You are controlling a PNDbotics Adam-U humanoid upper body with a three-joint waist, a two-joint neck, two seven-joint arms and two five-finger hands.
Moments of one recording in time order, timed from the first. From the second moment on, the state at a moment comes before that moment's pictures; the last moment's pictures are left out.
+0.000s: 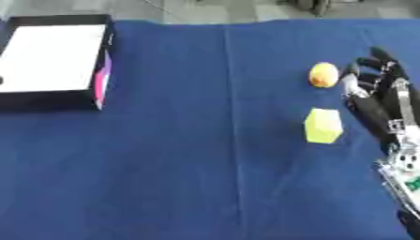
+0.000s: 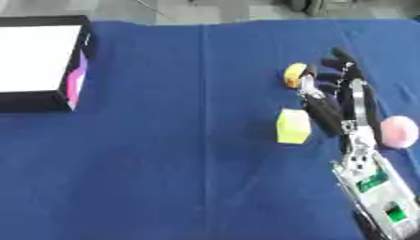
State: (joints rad) left arm -0.32 0.37 -0.03 -1.88 0.25 0.08 0.45; right arm -0.19 -0.47 0.13 -1.99 -0.05 0.22 -0.55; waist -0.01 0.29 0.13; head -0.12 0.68
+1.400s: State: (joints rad) left arm -0.30 0.41 -0.03 -1.88 0.24 0.09 0.45; right arm -0.16 -1.13 -0.02 -1.99 -0.15 0.35 0.20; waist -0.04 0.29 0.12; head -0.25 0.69
